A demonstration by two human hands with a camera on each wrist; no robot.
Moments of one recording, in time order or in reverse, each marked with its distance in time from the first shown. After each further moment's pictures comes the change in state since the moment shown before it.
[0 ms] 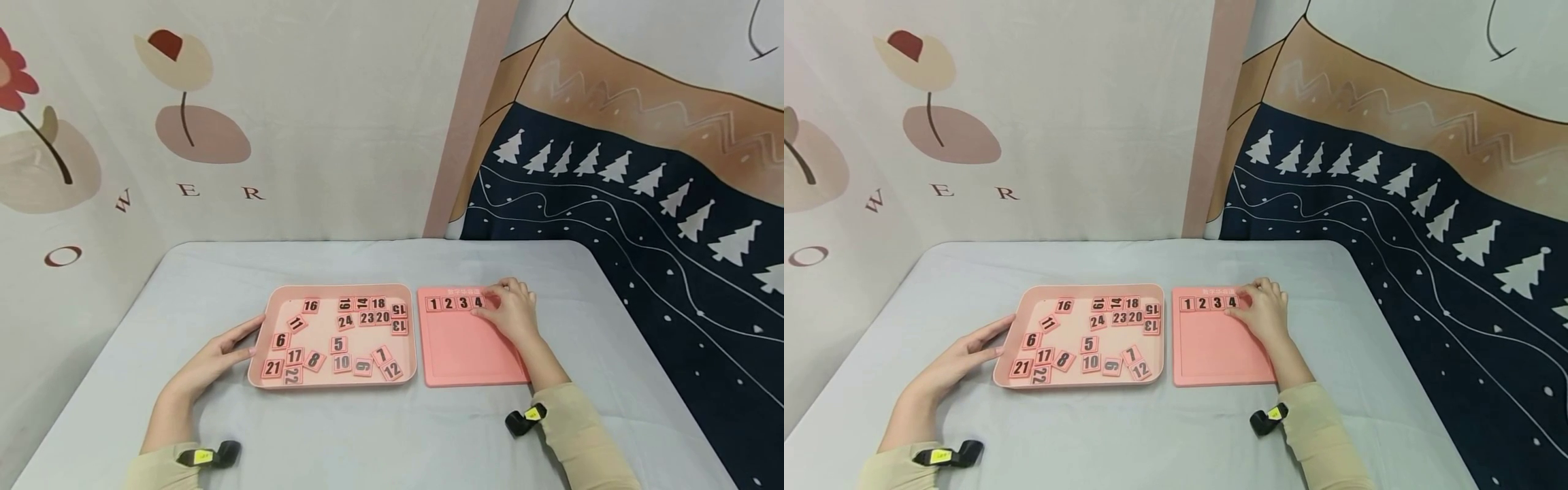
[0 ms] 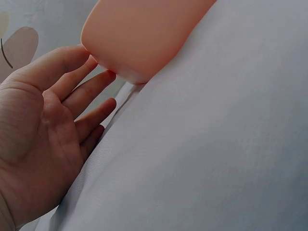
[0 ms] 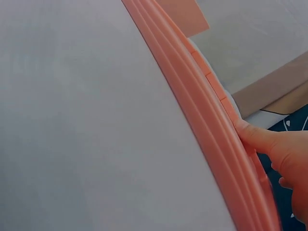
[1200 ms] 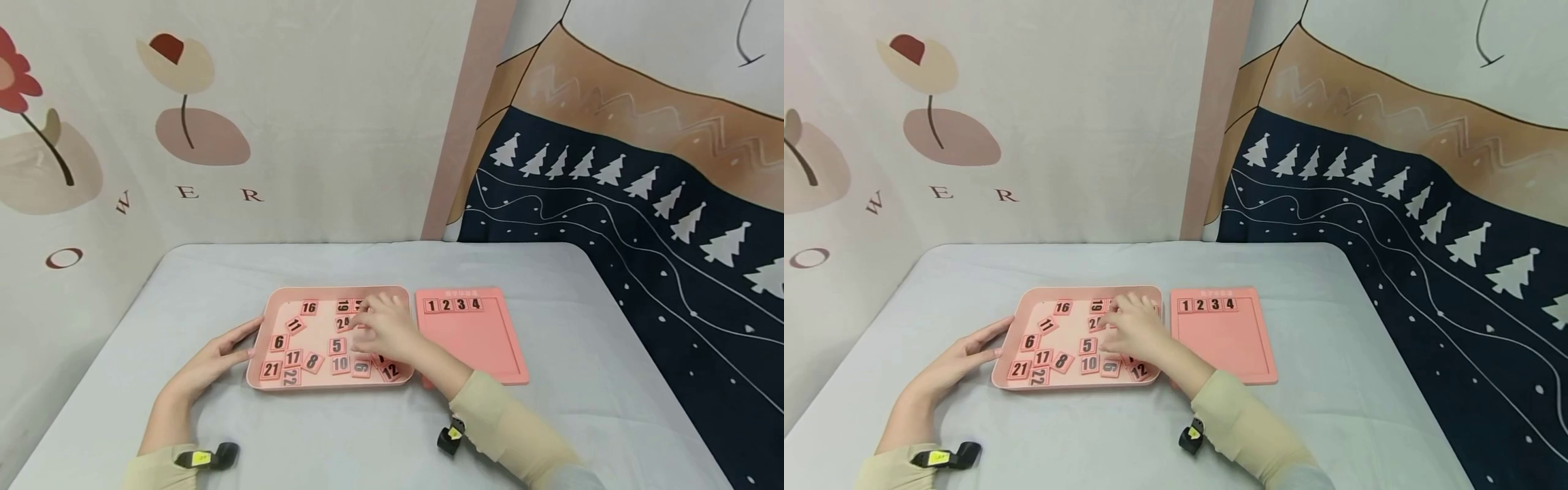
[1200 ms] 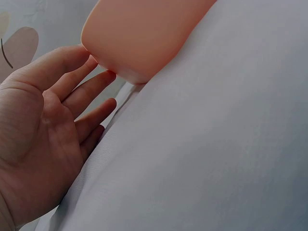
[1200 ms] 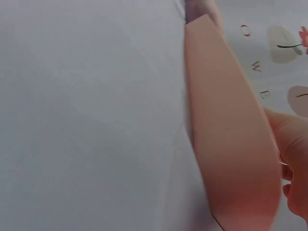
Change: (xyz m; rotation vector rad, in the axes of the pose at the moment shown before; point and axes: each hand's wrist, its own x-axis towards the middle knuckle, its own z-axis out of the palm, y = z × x) left_hand 0.000 0.002 0.000 0.015 0.001 -0.006; right_hand -0.007 -0.195 0.047 0.028 -0.264 -0.586
